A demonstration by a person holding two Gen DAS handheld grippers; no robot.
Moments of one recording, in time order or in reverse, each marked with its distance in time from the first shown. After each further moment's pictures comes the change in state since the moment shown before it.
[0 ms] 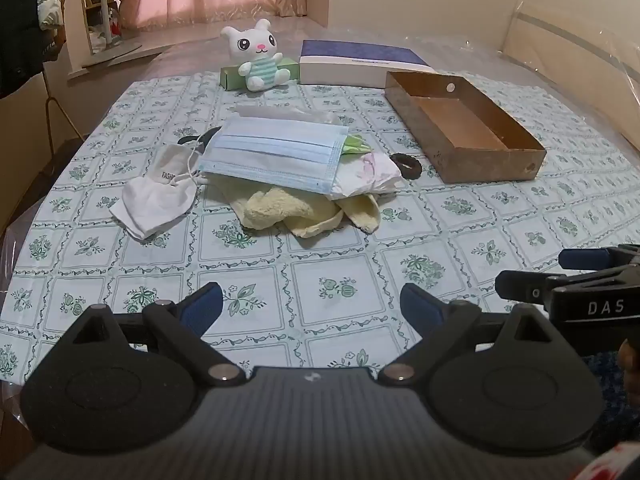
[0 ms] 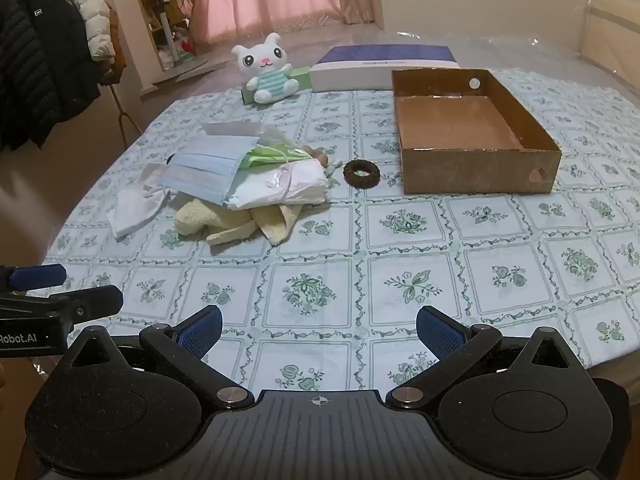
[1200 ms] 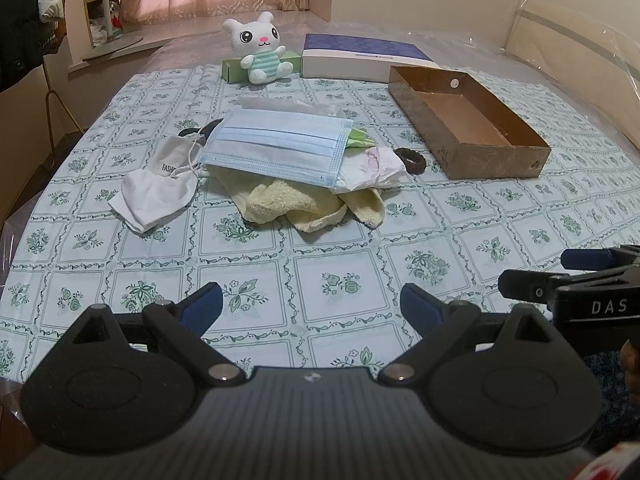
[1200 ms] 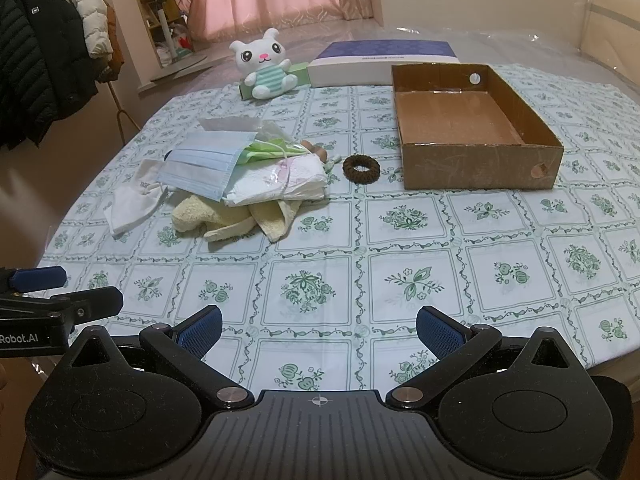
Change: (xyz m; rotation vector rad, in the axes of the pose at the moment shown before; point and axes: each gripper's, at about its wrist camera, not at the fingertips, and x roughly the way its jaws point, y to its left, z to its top) left arm 0.006 0.002 -0.006 -0.006 0.006 0.000; right arm 0.006 -0.001 0.001 0.002 0.007 0.000
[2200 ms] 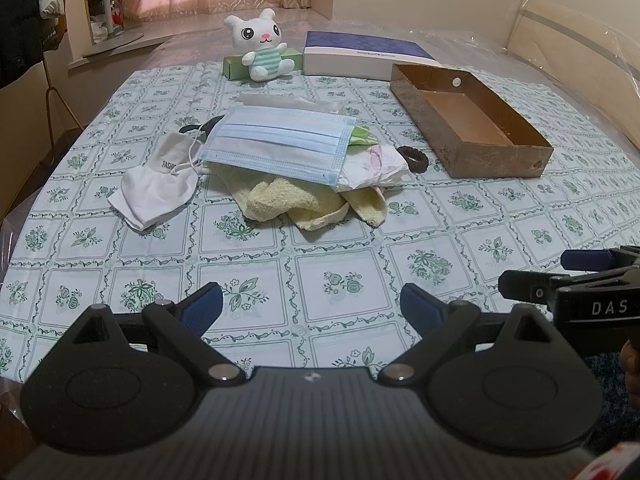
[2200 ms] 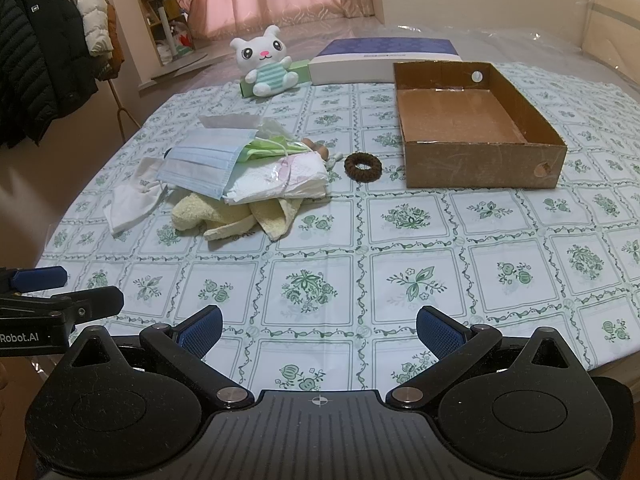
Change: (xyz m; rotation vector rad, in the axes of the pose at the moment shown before) left arm 0.005 0.002 -0.002 -0.003 0.006 -0.001; right arm 0.001 0.000 -0.001 -0.001 0.004 0.000
